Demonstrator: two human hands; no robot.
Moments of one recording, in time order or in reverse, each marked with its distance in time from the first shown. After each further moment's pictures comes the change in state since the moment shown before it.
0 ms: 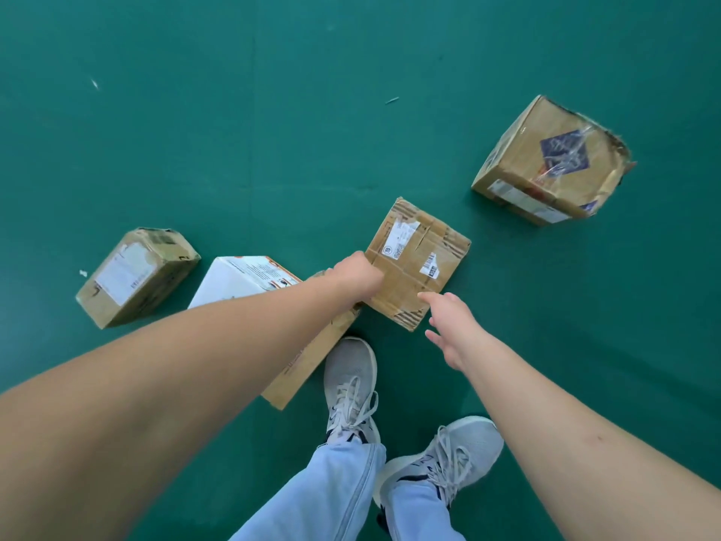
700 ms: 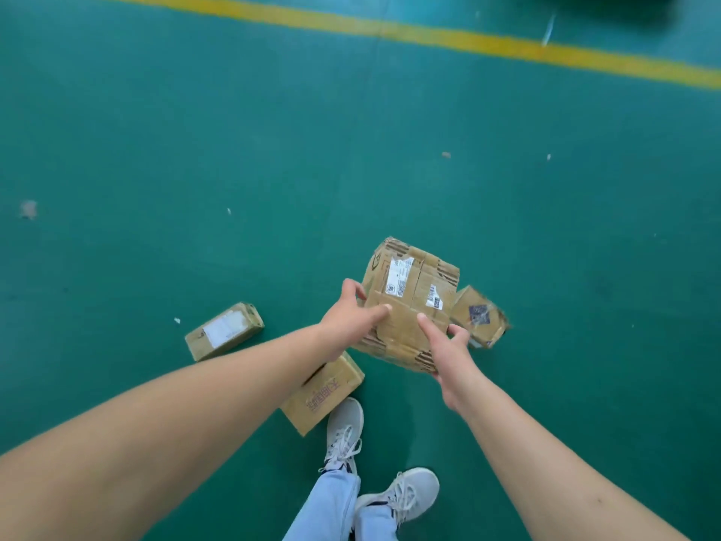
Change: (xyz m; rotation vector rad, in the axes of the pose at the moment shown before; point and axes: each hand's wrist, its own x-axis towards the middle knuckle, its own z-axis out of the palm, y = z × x) left_hand -0.342 0.012 -0.204 -0.549 0.079 0.307; right_hand -0.363 -0.110 0.007 -0.070 0.058 -0.332
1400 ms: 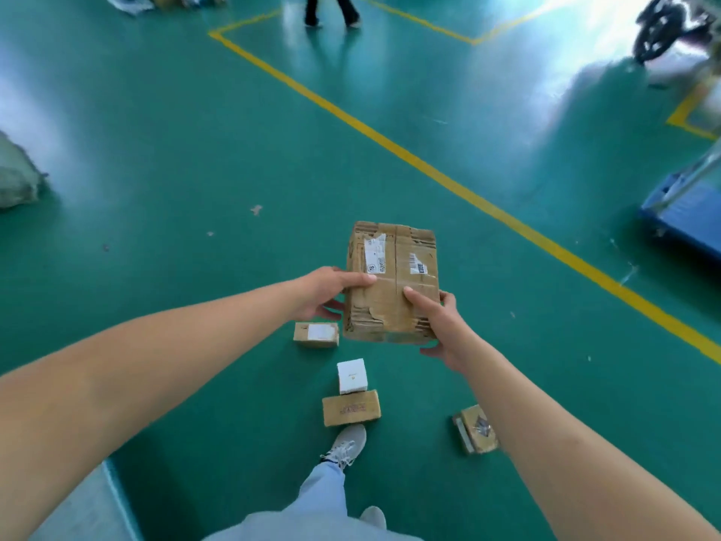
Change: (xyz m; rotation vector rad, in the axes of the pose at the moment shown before) left_hand -0.480 0.047 -0.186 -0.568 0.267 0.086; right_hand -0.438 -0.126 0.032 -0.531 -0.525 -0.434
